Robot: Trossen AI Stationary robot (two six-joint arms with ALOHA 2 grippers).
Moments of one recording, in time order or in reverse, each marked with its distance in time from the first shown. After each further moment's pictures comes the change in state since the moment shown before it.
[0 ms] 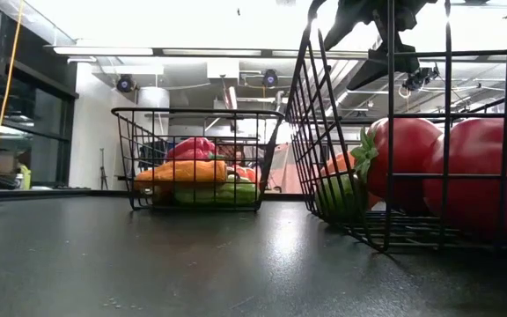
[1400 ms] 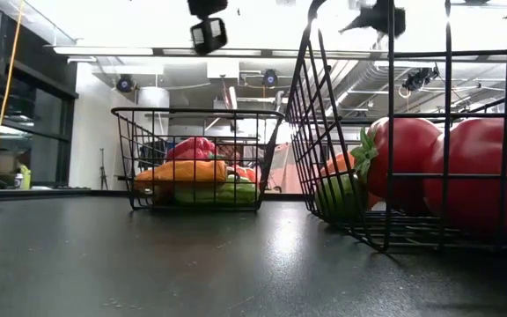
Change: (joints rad) left arm 0.852 -0.259 0.317 0.460 -0.313 0.572; right arm 0.000 -0.073 0.063 0.077 -0.099 -0.059
